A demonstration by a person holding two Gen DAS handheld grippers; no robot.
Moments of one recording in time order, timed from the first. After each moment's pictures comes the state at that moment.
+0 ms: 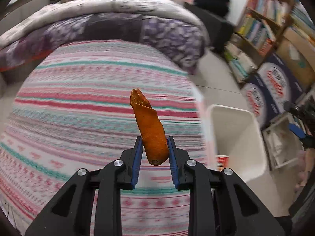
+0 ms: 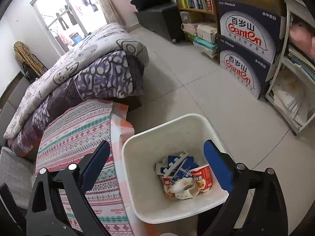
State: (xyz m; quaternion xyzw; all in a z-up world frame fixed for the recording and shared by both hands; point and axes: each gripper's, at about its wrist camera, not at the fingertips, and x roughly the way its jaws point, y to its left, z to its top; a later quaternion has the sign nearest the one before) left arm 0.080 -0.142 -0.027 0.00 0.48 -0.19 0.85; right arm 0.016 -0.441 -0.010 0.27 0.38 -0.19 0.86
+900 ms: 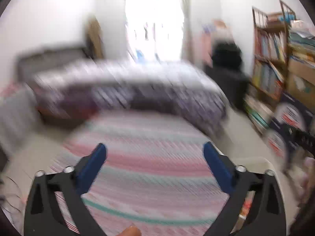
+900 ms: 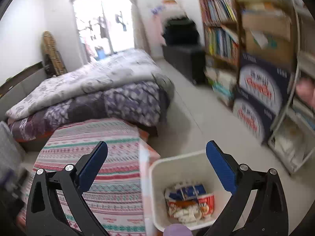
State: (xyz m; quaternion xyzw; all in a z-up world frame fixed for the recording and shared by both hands) left arm 0.016 -0.078 0.079 0.04 0.20 -0.03 0.98; right arm 0.000 -0.324 0.068 0.12 0.25 -0.15 0.95
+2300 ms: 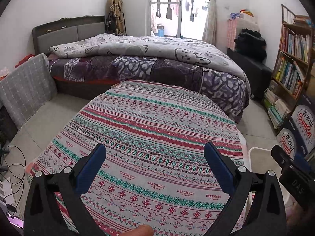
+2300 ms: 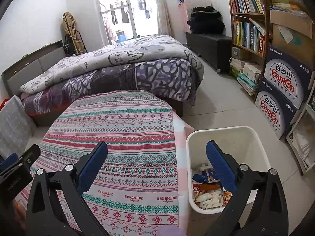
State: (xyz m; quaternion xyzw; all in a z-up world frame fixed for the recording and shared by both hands) left arm 0.034 -0.050 0.018 -0.02 0.33 0.01 0.94; right arm 0.010 -0.263 0.008 0.12 0.32 -0.08 0.94
